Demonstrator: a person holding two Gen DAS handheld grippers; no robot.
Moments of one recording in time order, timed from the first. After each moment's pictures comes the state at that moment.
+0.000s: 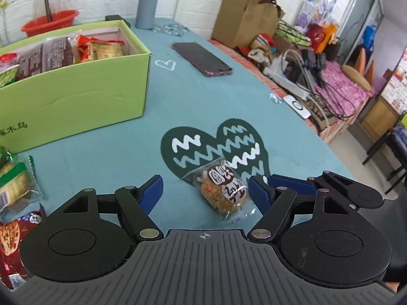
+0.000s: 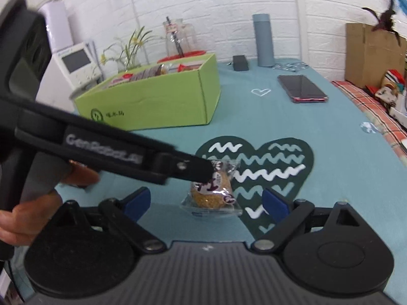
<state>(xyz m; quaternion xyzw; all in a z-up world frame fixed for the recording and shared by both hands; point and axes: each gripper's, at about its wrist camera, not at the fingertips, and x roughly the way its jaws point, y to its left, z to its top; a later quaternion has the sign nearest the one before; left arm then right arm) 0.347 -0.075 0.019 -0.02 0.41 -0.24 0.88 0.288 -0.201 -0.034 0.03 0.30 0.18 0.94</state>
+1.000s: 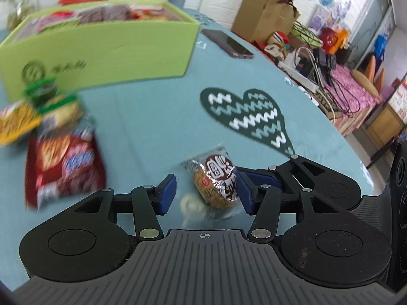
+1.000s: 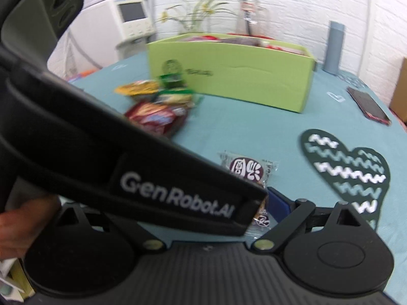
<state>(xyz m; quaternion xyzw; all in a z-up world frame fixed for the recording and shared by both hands) 0.278 0.003 0.001 -0.06 0.43 -0.21 0.88 0.232 -0.089 -0.044 -0.10 0.31 0.25 0.91</state>
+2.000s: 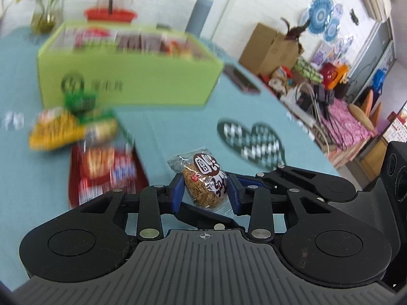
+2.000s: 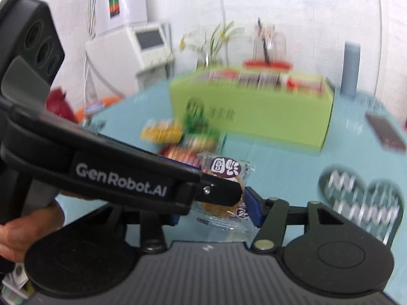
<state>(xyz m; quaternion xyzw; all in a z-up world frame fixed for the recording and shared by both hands) 0.279 0.042 0.039 -0.11 0.37 -0.20 0.90 0.258 -0.086 0.002 -0.05 0.26 0.29 0.92</state>
